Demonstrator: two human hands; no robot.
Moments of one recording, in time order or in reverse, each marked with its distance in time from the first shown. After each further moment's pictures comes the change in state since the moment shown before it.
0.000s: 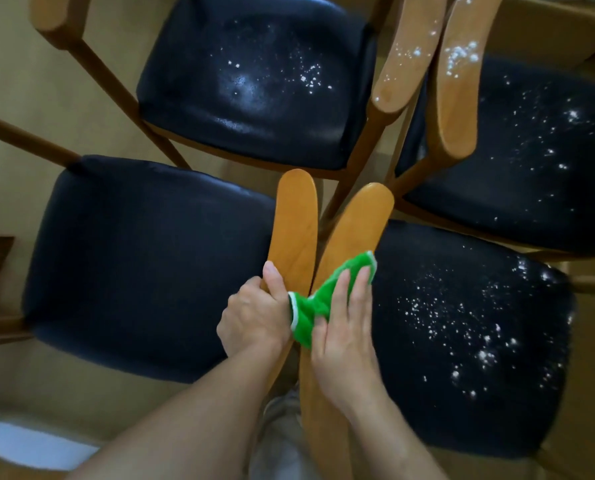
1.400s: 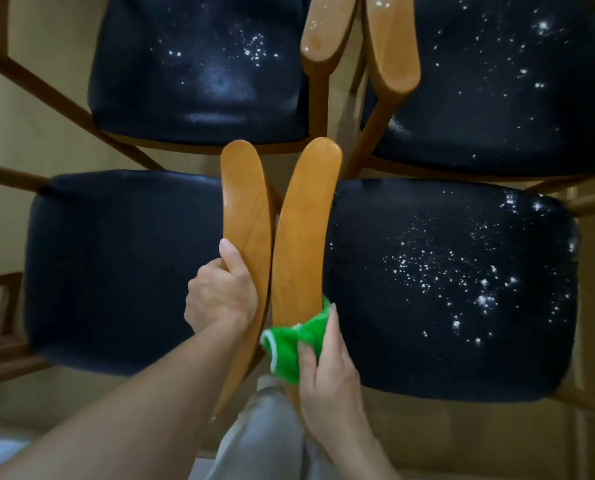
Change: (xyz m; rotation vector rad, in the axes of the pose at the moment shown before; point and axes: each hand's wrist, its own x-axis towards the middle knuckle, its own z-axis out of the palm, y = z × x) left_hand 0.005 -0.005 0.008 0.041 0.135 0.029; right_hand -0.079 0.013 0.016 0.462 -0.006 0.283
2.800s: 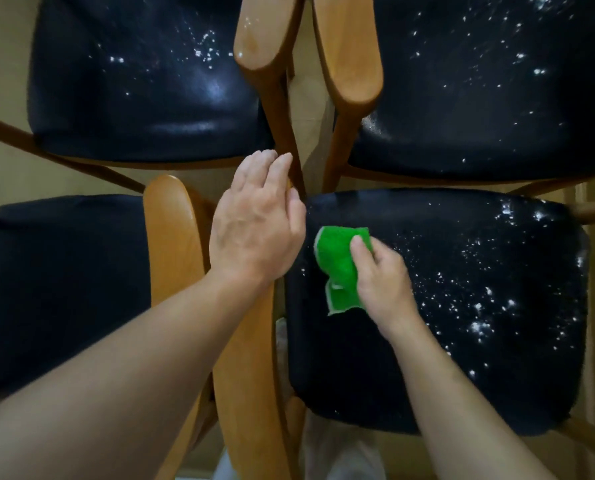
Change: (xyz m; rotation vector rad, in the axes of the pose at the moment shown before) left_hand 0.016 0.159 0.029 0.122 -0.109 0.862; right_hand 0.186 0.039 -0.105 0.322 0.161 0.061
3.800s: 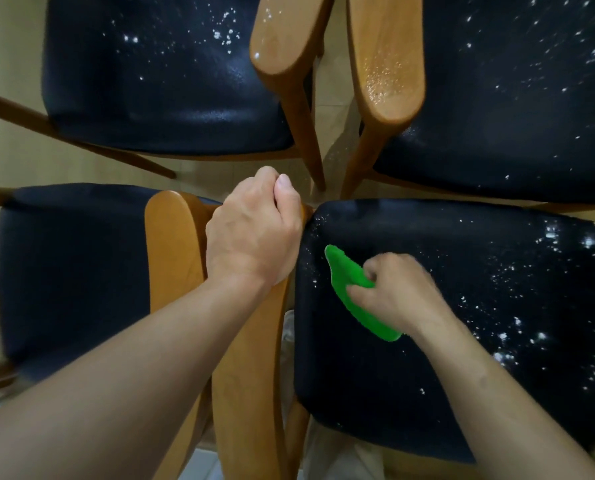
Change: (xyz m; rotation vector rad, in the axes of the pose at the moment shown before) left_hand 0.027 -0.001 -0.001 -0.125 0.045 -0.261; right_hand 0.049 -0.023 -0.019 -0.936 -0.446 -0.077
